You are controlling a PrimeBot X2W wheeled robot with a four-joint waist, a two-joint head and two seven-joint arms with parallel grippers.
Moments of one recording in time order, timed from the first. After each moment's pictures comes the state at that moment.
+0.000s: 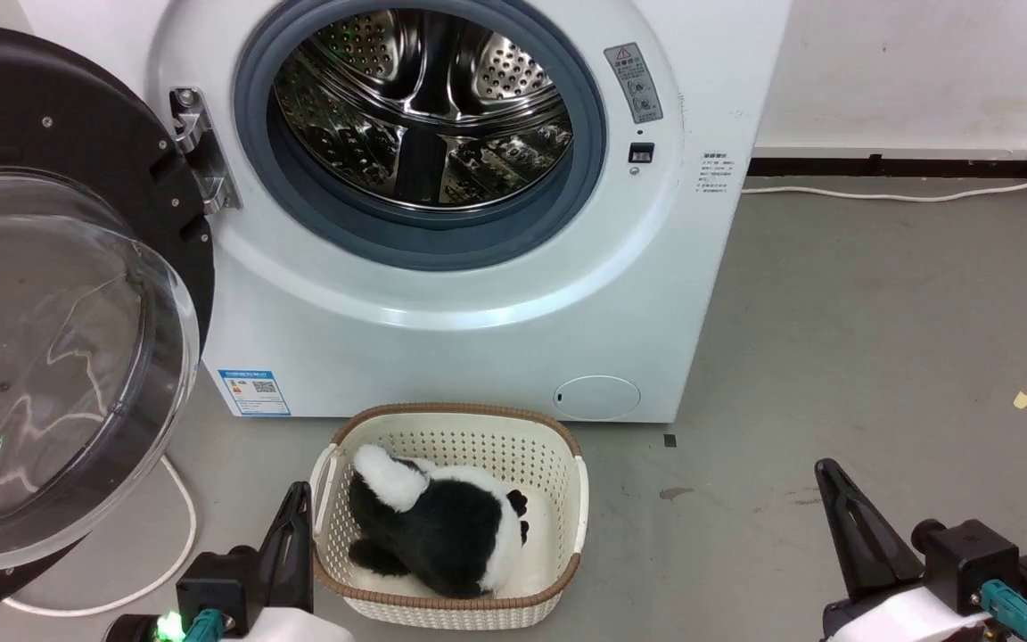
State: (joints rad) left arm 0.08 0.05 -0.04 0.02 -0.07 0.01 -0.11; right arm 0.05 -0.06 0.00 0.01 0.03 0.13 -0.11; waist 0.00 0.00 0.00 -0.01
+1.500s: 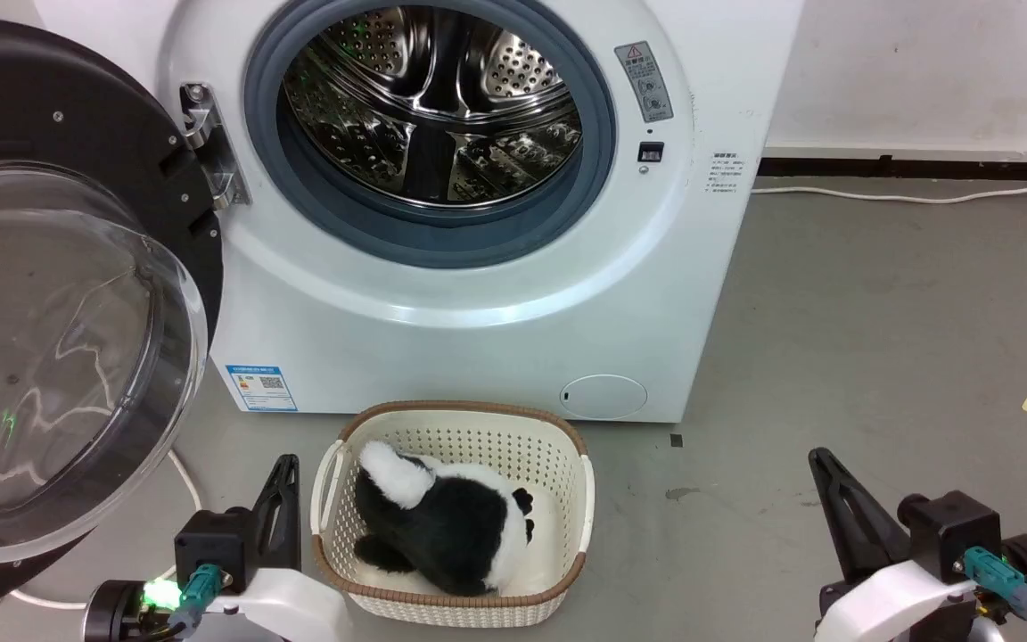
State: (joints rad) left arm 0.02 0.05 -0.01 0.00 -0.01 0.01 -0.01; right arm 0.01 -0.06 0.00 0.00 0.01 0.13 -0.01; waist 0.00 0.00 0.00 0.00
